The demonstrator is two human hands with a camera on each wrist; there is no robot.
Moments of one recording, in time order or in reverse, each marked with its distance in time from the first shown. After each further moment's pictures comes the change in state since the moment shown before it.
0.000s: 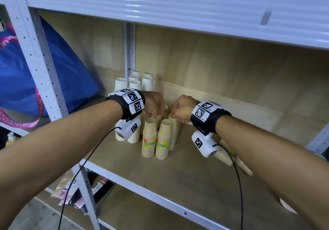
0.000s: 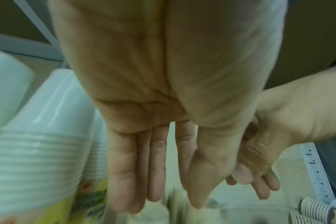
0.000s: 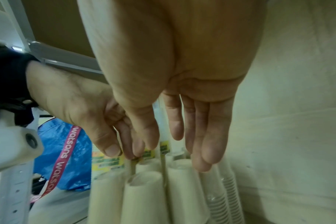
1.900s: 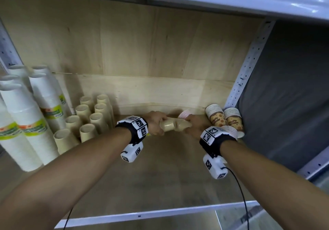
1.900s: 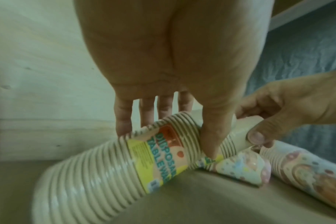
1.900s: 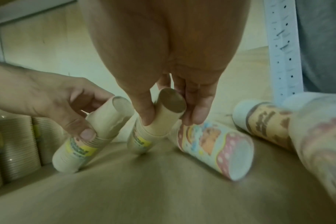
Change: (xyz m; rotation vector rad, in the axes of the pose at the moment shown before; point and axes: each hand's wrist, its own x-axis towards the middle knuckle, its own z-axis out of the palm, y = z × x) left_hand 0.144 0.171 0.144 -0.097 -0.074 0.418; right_hand -0.074 0.273 0.034 0.014 0.194 0.445
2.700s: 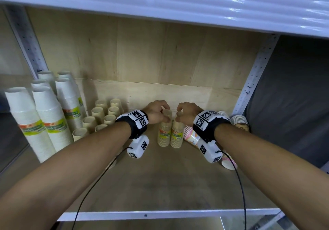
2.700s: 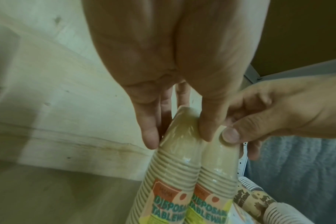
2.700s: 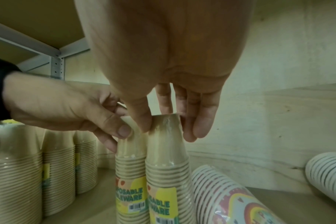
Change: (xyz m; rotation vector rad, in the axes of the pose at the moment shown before) left_hand -0.028 0.006 -0.047 -0.237 0.214 -0.028; right_hand -0.005 -0.082 -0.051 -0.076 0.000 -0.159
